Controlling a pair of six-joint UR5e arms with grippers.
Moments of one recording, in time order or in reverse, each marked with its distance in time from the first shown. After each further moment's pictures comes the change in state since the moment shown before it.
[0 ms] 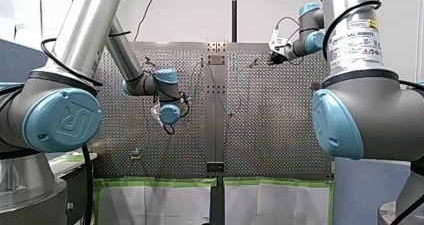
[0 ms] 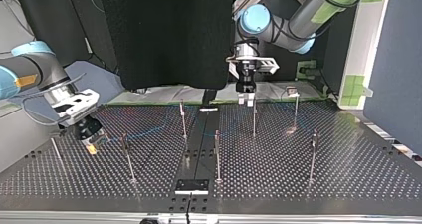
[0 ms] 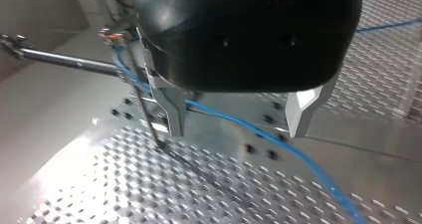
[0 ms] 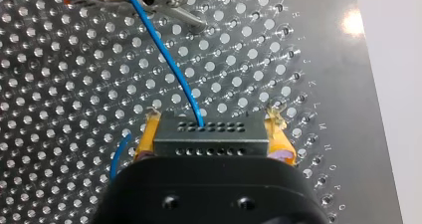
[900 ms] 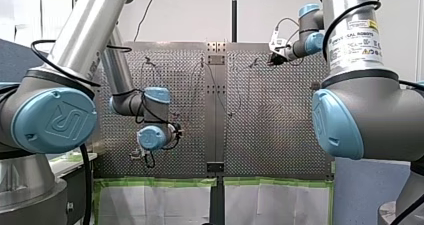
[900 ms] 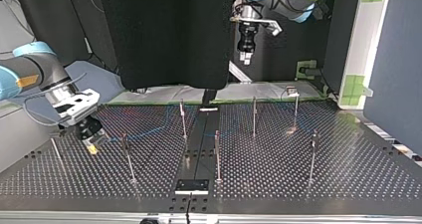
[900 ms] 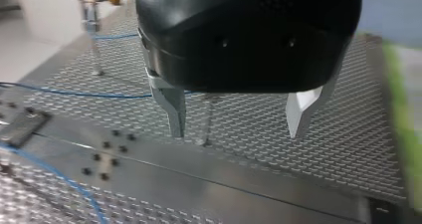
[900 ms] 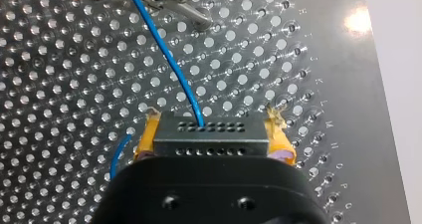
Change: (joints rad) left arm -0.073 -0.039 -0.268 -0.019 0.012 0.127; right arm -0.001 0.006 0.000 0.000 0.001 0.000
